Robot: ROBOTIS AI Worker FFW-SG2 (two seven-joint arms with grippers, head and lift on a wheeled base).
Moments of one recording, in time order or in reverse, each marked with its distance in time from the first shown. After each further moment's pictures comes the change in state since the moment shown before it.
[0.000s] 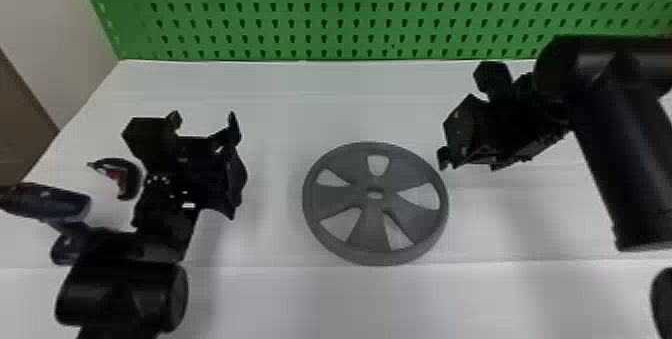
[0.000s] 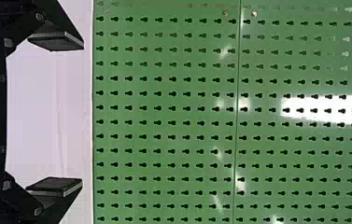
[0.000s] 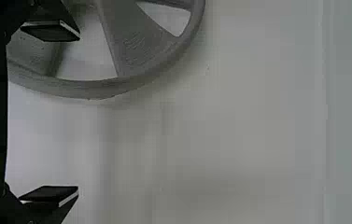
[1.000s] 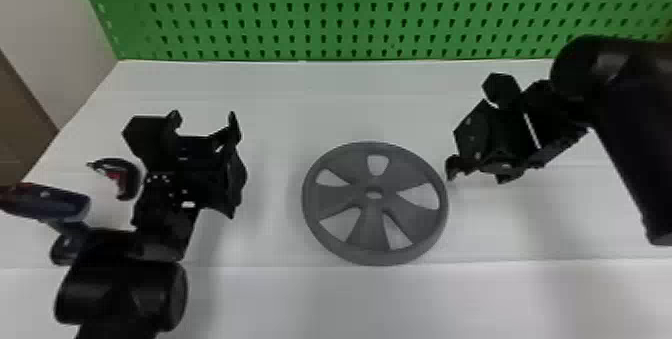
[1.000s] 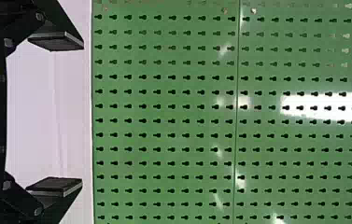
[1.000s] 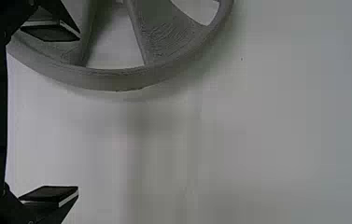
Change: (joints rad) left arm -0.003 0.004 -0.002 0.000 0.001 0.002 0.000; right arm -0.059 -0.076 0.077 0.138 -0.164 0.000 0.000
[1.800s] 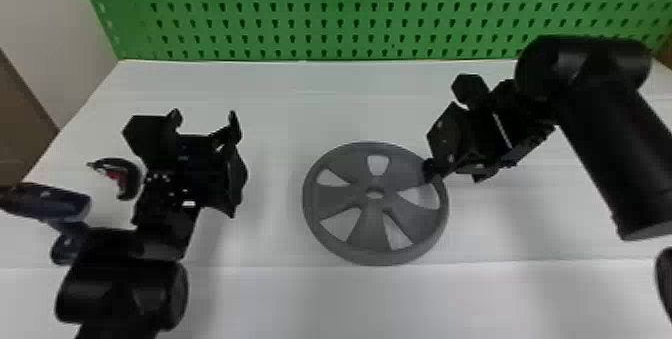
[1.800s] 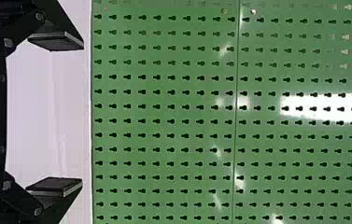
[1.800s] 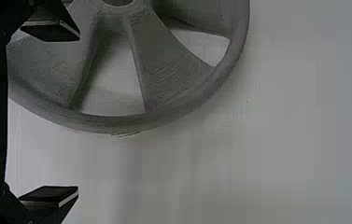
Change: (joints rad) left arm -0.003 0.000 -0.003 0.000 0.004 0.000 0.000; right arm -0.017 0.058 0.069 0.005 0.005 0.000 -0.001
